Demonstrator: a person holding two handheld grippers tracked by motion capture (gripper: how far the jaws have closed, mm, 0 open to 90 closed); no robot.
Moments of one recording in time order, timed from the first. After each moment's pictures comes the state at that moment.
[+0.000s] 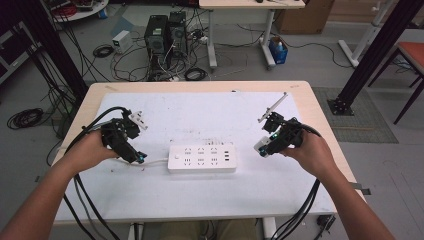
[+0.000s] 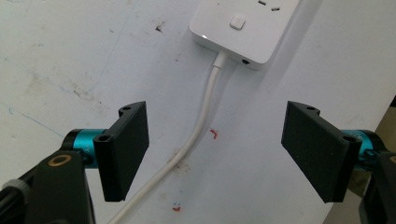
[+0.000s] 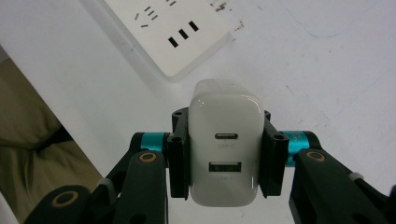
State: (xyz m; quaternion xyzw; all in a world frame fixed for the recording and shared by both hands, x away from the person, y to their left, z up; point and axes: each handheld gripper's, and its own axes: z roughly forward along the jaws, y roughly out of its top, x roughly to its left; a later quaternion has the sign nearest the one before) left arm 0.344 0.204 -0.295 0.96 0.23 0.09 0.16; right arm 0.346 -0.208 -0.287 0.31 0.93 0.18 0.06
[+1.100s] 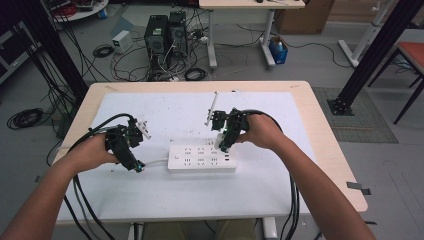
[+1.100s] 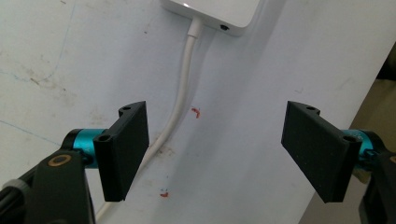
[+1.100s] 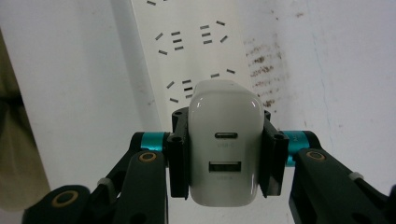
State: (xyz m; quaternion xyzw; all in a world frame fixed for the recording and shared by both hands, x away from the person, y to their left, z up) left arm 0.345 0.201 -0.315 0.97 0.20 0.05 0.10; right arm 0.399 -0.086 -0.314 0.09 0.99 0.11 0.04
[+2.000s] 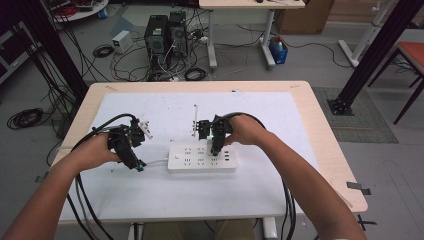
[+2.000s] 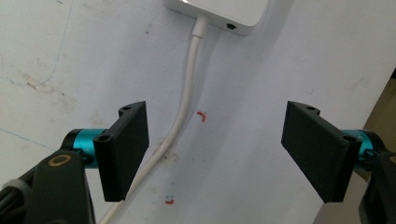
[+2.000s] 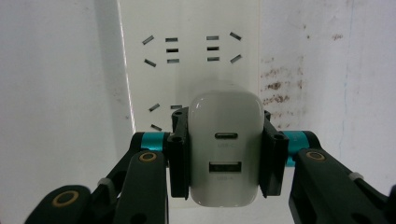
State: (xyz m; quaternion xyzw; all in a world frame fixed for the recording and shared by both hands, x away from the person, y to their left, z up) left arm 0.353 0.199 -0.324 0.97 0.19 0.04 0.10; right arm 0.415 -0.048 -0.354 0.01 1.00 0.06 0.03
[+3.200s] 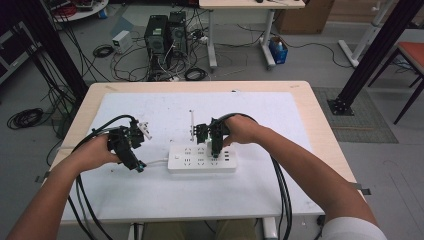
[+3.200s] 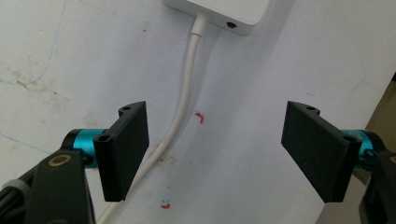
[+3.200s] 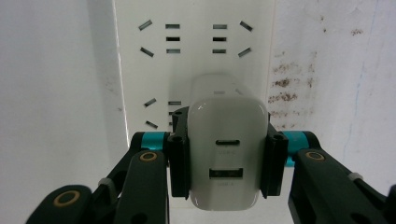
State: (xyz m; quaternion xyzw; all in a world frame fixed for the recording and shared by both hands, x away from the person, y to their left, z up) left arm 0.354 0.203 -0.329 0.97 0.20 0.04 0.11; right arm 0.413 -0.039 -0.366 -0.02 1.00 0.01 0.04
